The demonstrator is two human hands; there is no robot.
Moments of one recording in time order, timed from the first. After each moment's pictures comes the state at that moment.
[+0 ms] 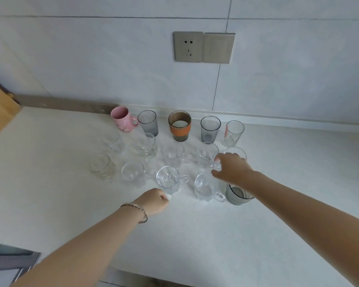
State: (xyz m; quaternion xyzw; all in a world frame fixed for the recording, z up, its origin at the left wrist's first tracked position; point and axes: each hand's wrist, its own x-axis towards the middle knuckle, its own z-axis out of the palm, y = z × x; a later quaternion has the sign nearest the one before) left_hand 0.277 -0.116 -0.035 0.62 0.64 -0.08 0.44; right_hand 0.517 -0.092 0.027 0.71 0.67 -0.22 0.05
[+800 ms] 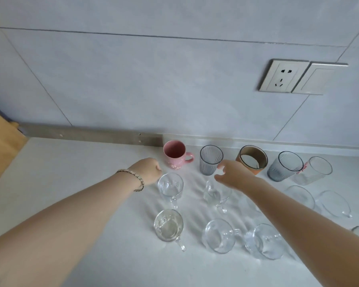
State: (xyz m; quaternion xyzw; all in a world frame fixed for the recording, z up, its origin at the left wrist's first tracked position) left_hand 0.052 0.150 0.009 0.72 0.62 -0.06 0.31; right_hand 0.289 0.094 0.012 0.77 0.58 -0.27 0.02
